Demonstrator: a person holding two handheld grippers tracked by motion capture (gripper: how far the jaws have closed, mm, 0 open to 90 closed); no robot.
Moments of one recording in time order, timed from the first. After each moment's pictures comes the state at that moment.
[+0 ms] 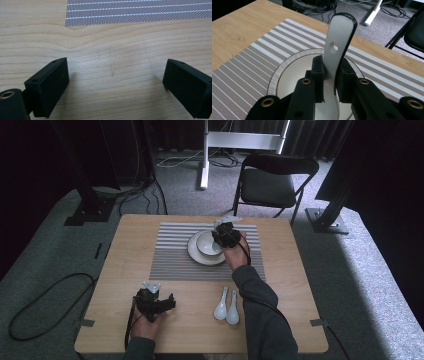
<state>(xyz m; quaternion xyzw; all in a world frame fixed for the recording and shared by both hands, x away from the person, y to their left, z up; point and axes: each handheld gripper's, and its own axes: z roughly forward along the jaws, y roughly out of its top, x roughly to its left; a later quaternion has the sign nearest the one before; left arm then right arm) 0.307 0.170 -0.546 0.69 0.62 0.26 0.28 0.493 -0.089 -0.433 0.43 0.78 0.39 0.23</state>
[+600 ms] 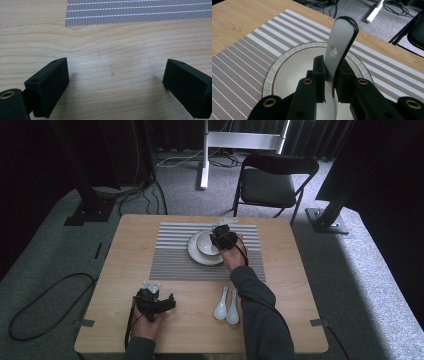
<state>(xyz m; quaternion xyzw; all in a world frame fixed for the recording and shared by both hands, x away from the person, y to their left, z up) 0.307 0.170 -0.546 0.69 0.62 0.26 0.27 0.499 -0.080 -0.451 0.41 0.80 0.37 0.23</state>
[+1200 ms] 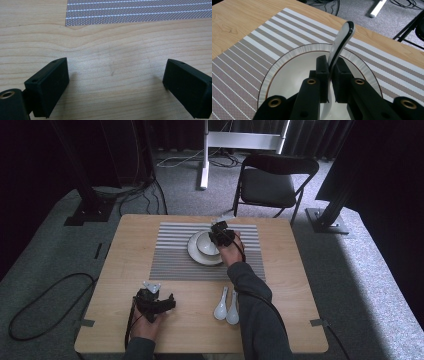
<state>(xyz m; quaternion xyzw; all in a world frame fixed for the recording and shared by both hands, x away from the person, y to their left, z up) 0.307 0.170 -0.546 0.69 0.62 0.26 0.27 0.518 -0.075 -0.456 0.43 0.80 0.37 0.21</state>
